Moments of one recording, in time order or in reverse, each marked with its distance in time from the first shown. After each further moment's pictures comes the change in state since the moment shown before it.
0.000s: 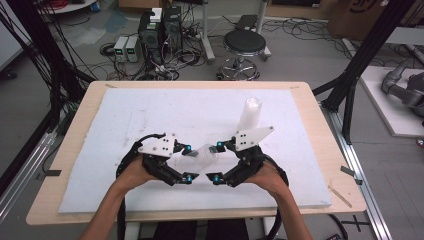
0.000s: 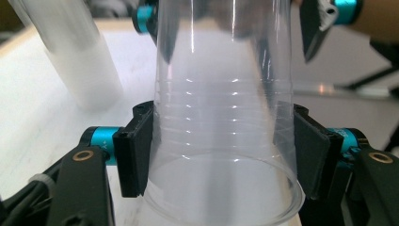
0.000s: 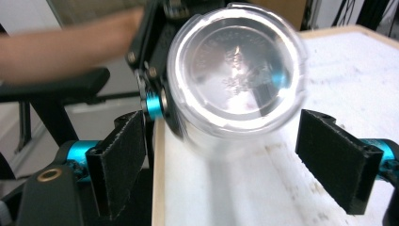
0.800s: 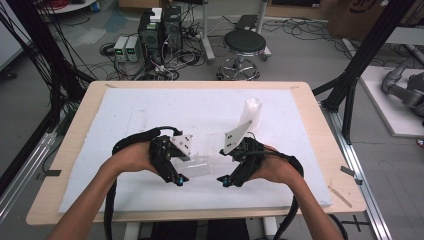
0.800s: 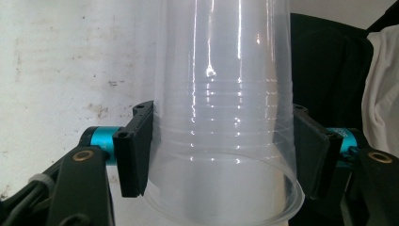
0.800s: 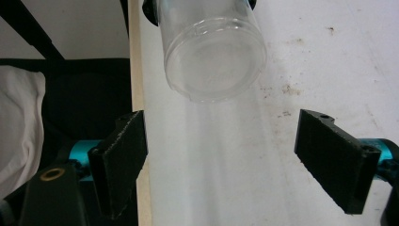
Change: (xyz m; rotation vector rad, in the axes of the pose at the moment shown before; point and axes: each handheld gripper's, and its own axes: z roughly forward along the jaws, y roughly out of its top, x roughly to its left) left arm 0.011 0.041 0.010 0.565 -0.087 -0.005; right arm 0.002 0.029 -0.003 0.523 -0.088 -0.094
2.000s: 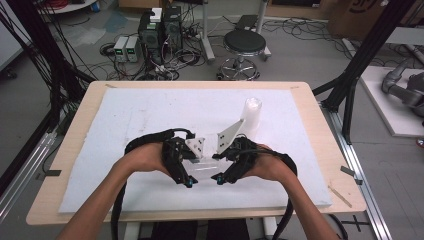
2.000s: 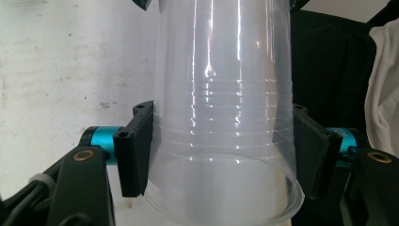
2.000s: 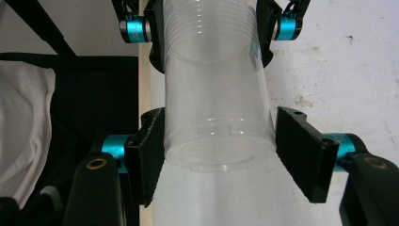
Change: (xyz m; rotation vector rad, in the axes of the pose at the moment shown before) left arm 0.001 0.022 0.017 0.033 -0.015 0.033; right arm -0.003 0.010 0.011 0.011 0.053 -0.033
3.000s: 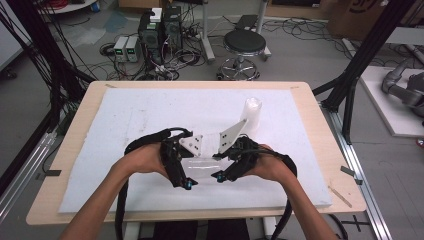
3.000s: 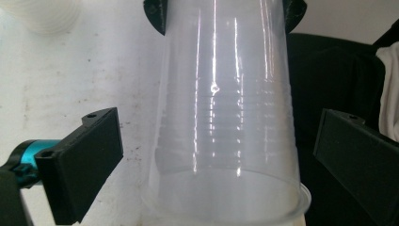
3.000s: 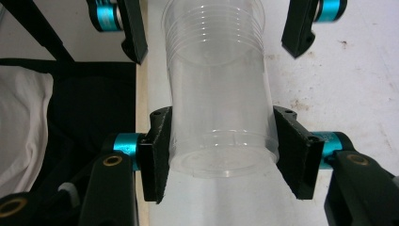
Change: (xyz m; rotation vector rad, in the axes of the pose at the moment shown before) left arm 0.001 -0.009 -0.001 -0.144 0.041 0.006; right arm -0.002 -0.005 -0.001 -0.035 -0.008 0.005
